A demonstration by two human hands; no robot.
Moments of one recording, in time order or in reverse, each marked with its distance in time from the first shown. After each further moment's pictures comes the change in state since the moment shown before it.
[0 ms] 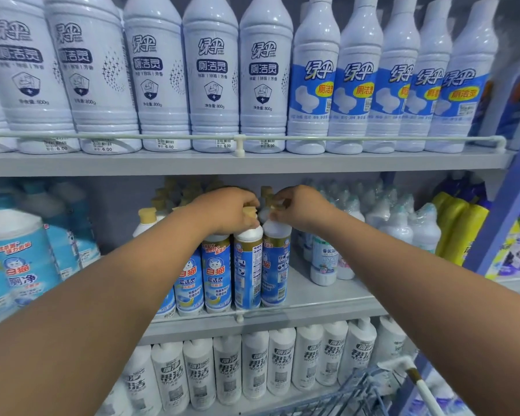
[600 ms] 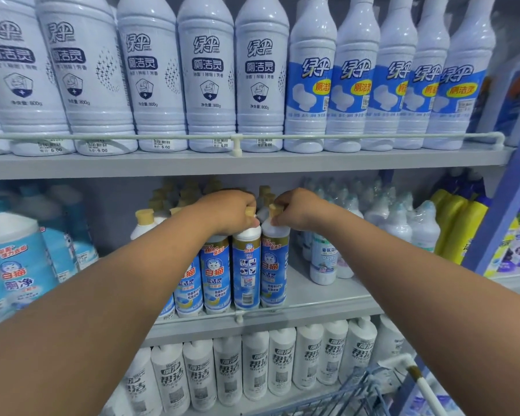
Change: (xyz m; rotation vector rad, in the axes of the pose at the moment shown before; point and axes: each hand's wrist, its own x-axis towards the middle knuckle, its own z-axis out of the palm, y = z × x) left_hand 0.008 0.004 0.002 0.082 -0.041 -0.026; right_hand 0.001 -0.004 -0.003 0.015 -0.116 0.120
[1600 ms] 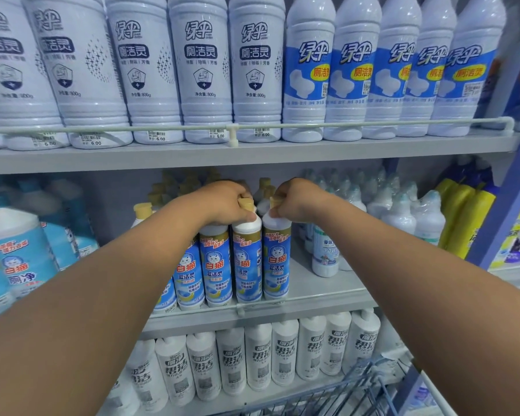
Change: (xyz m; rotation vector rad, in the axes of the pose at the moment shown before) left_hand 0.000 -0.004 -0.002 -0.115 -0.024 -0.083; right_hand 0.003 -0.006 -0.003 -0.154 -0.047 0.022
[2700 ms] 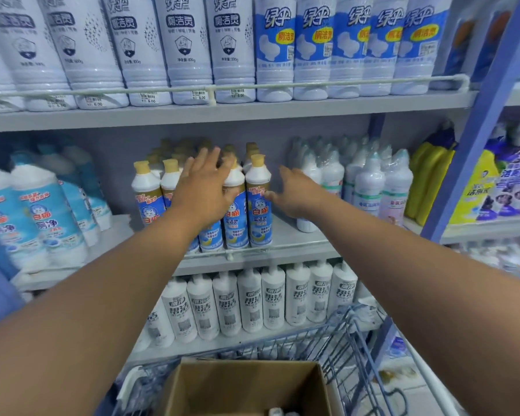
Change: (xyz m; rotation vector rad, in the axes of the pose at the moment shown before) left_hand -0.076 0.011 0.068 0.314 0.435 0.053; right_hand -0.087 0.046 0.040 0.050 0.087 -0.114
